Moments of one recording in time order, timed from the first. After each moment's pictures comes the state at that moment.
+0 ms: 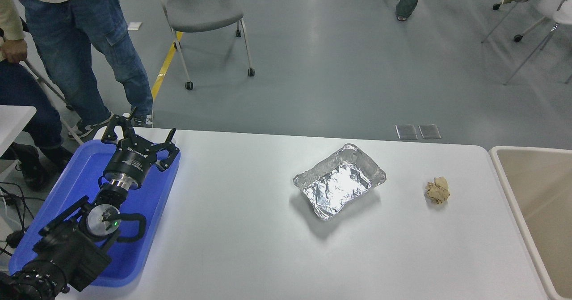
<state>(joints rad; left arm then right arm) -0.59 0.22 -0.90 -0.44 -0.08 -0.64 -0.32 1.88 -0.94 -1.58 0.89 -0.40 0.78 0.26</state>
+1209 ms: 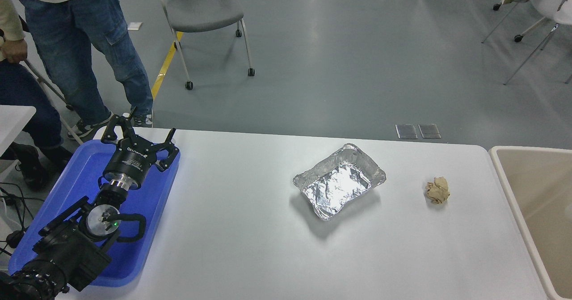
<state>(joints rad) -0.59 0.22 -0.90 -0.44 -0.08 -0.64 -0.32 0.80 -0.72 -0.65 0.26 -0.39 0.32 0.06</state>
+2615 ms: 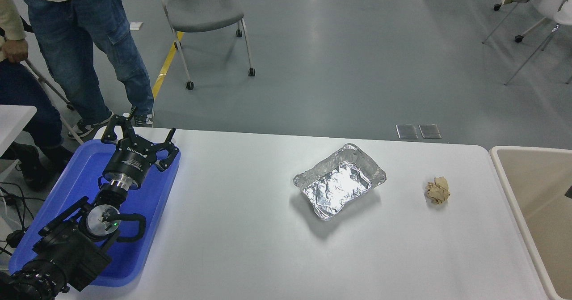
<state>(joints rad) -0.59 0.22 -0.90 -0.44 -0.08 -0.64 -0.32 0.83 -0.74 -0.63 0.45 -0.39 0.02 0.03</state>
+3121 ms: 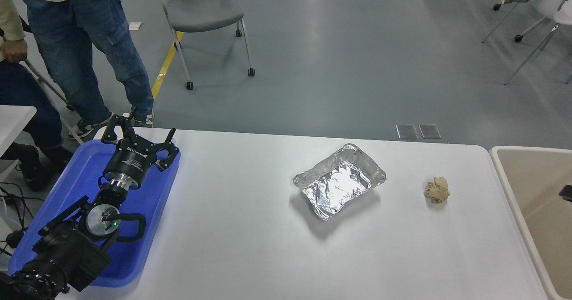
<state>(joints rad) -0.59 0.22 -0.90 -0.44 -0.08 -0.64 -0.32 1.12 -0.90 -0.80 0.88 -0.41 0.05 0.03</state>
